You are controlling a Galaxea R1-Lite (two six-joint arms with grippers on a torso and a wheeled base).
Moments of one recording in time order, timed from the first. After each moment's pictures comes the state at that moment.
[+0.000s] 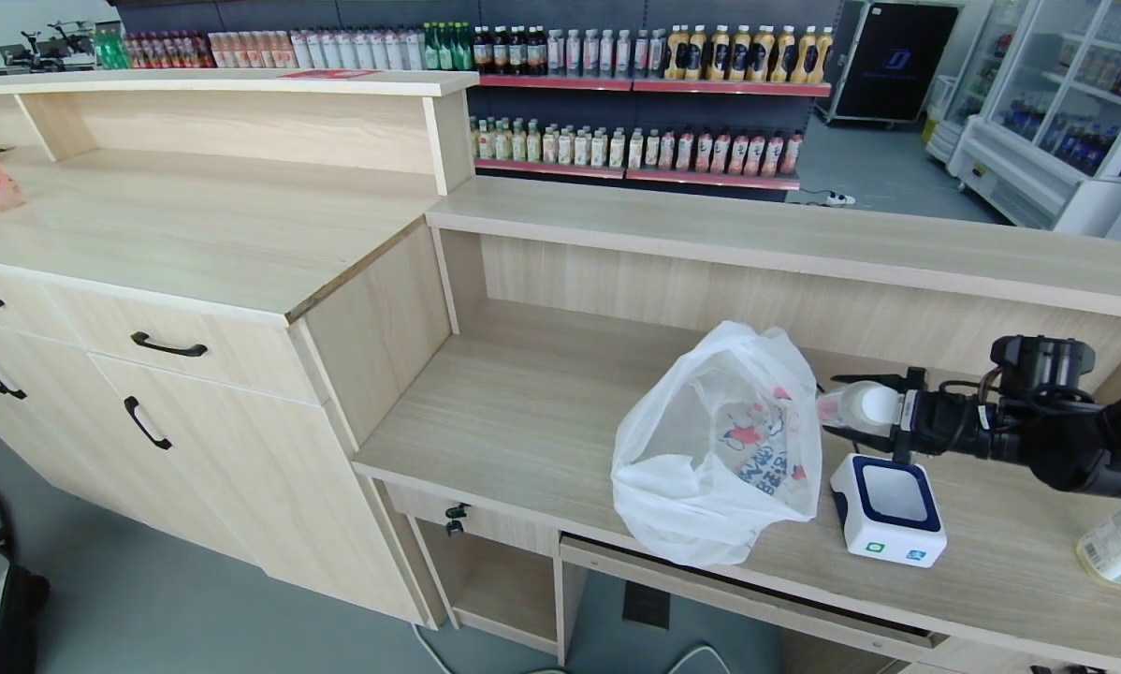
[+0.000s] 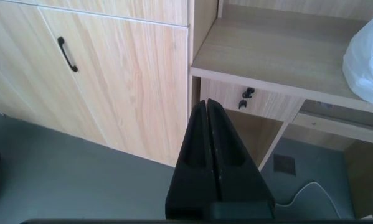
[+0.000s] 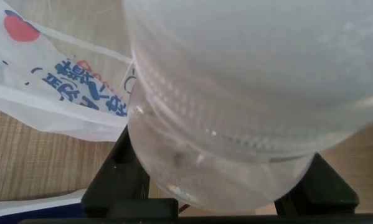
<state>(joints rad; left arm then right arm) 0.00 0.00 0.00 0.00 0.01 0.01 -0.23 2.17 -1.00 -0.73 0.98 -1.43</state>
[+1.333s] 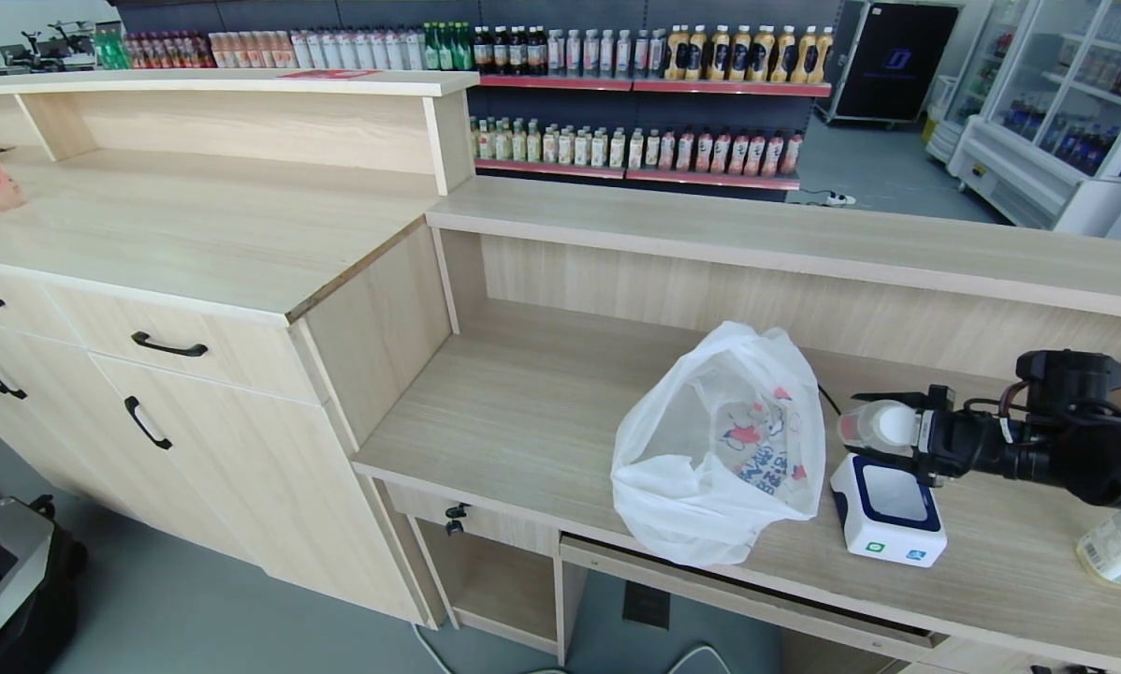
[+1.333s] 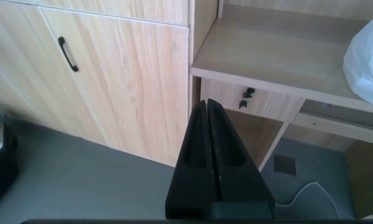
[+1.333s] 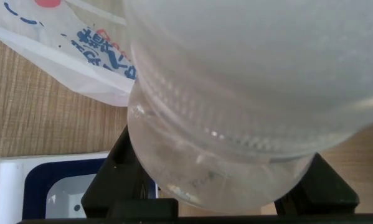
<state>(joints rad) 0.00 0.00 0.00 0.00 0.01 0.01 -0.27 2.12 -0.91 -0.68 0.93 -1.53</state>
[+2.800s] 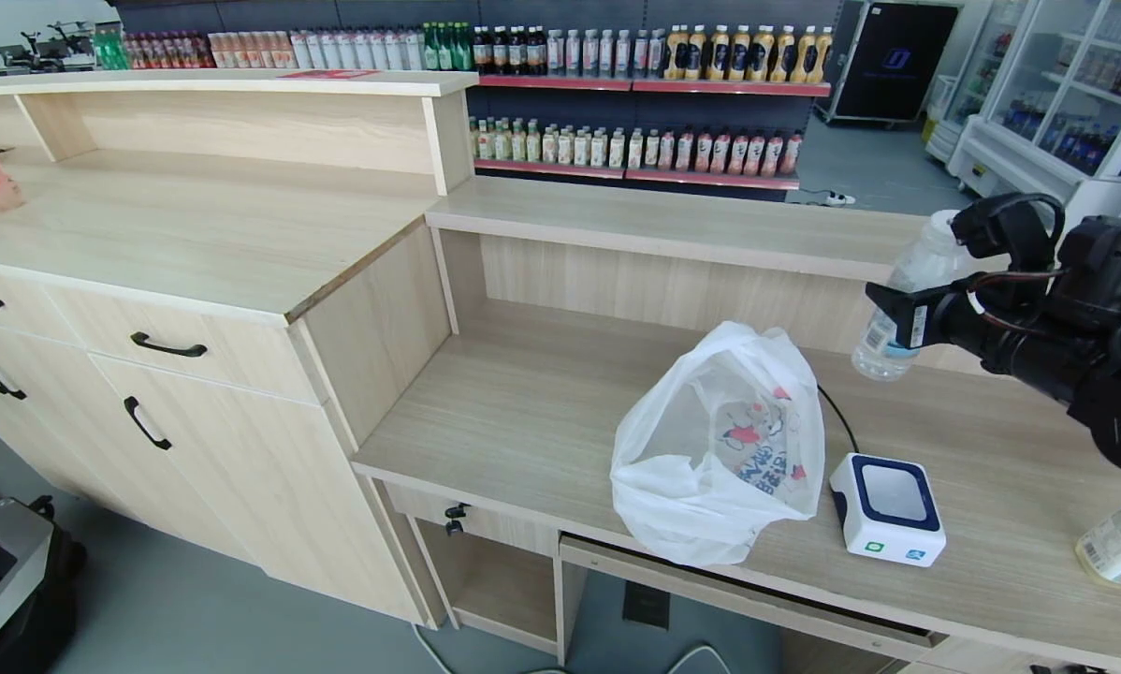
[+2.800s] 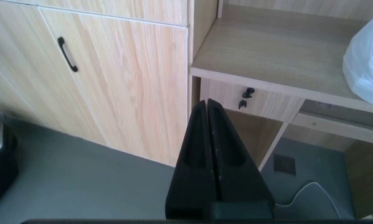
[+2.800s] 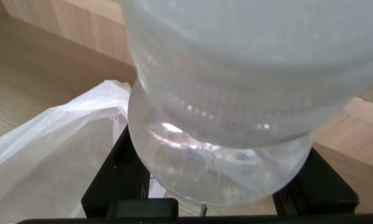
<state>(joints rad) 0.00 0.00 0.00 0.00 0.01 0.01 0.03 1.76 -0.88 -0.89 0.04 -0.27</state>
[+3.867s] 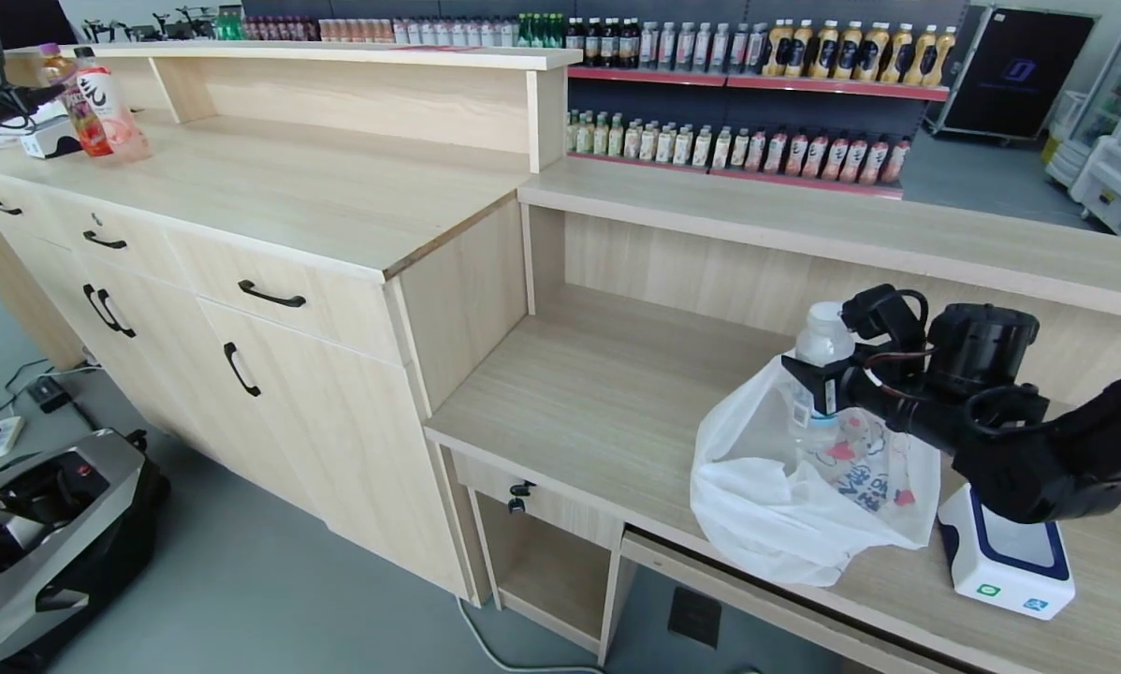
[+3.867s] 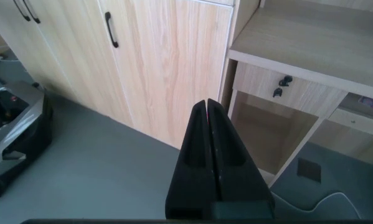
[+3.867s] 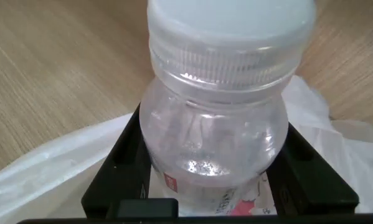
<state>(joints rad) 0.00 0.00 0.00 0.00 0.01 0.01 0.08 2.03 -0.83 -1.08 0.16 -0.29</state>
